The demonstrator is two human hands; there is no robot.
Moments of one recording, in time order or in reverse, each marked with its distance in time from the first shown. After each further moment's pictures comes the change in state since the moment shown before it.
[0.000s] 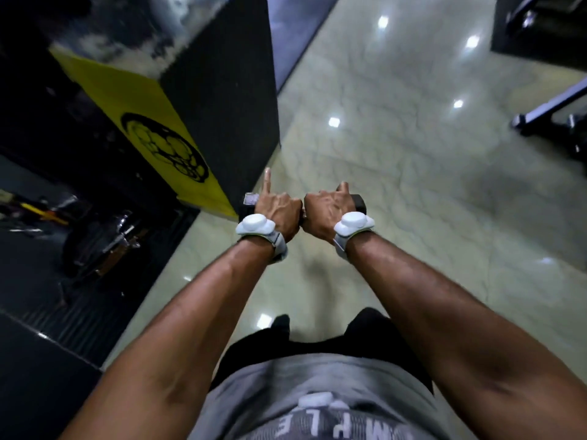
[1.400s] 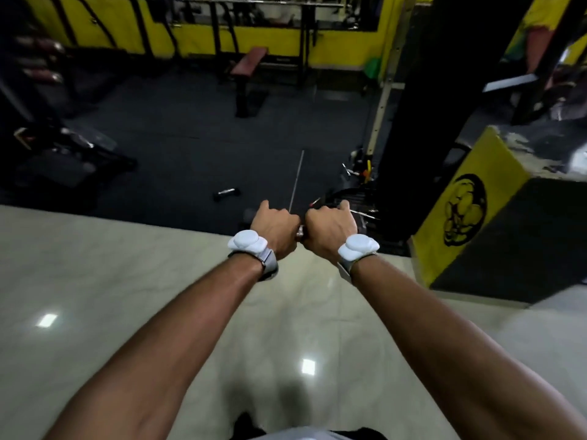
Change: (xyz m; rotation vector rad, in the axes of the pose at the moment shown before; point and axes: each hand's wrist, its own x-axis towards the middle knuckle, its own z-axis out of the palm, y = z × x) left_hand -0.563 0.036 -0.044 -0.112 -0.142 -1.250; right_hand -0.352 -0.308 -0.084 -0.150 0.359 -1.382
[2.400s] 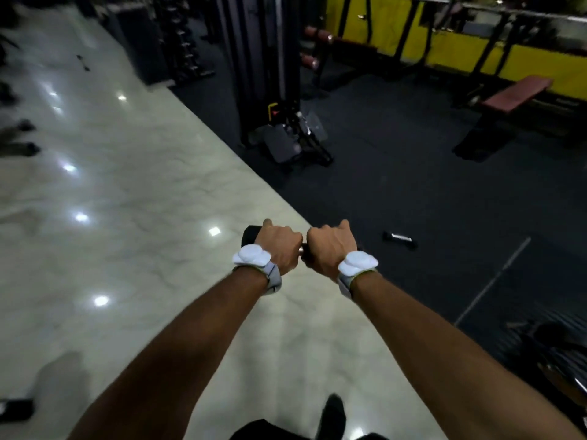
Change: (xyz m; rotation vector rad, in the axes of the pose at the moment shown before) left_hand -0.041 -0.512 0.154 0.010 -0.263 -0.702; right_hand 0.411 -0.441 0.005 0.133 -0.029 -0.719
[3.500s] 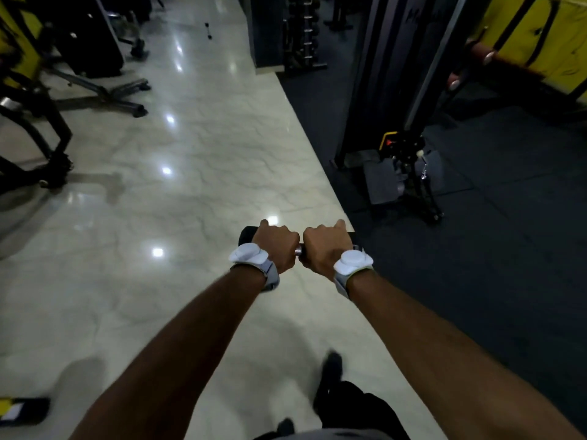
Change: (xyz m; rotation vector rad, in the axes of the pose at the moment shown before) left_hand 0.293 -0.464 0.152 -0.112 -0.153 -0.359; right_hand 0.589 -0.186 0.029 -0.019 -0.080 -0.421
